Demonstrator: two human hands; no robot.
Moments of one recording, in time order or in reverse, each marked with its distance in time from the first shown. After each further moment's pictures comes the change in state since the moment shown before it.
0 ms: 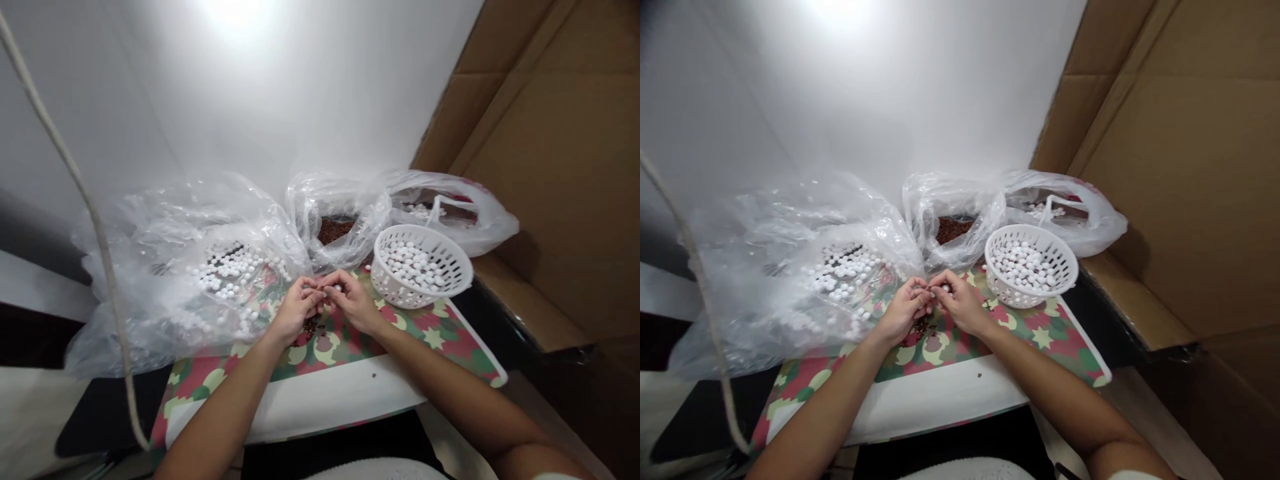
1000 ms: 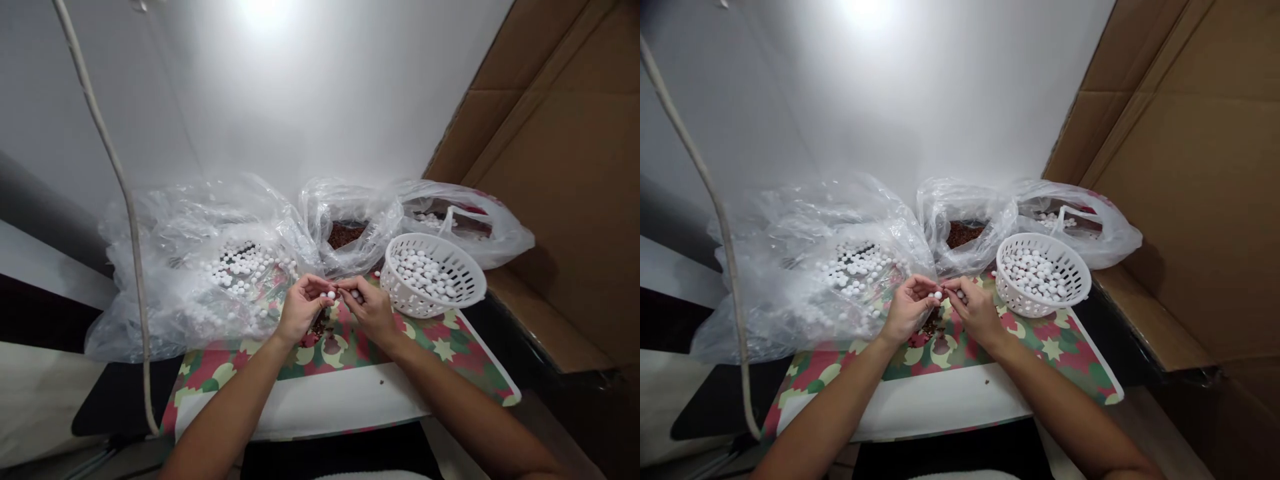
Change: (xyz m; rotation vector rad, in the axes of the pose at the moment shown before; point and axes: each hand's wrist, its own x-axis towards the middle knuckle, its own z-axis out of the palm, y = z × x) left_hand -0.005 0.006 0.001 0.041 0.065 0.291; right_hand -0.009 -0.002 -0.003 -0.518 0.217 -0.314
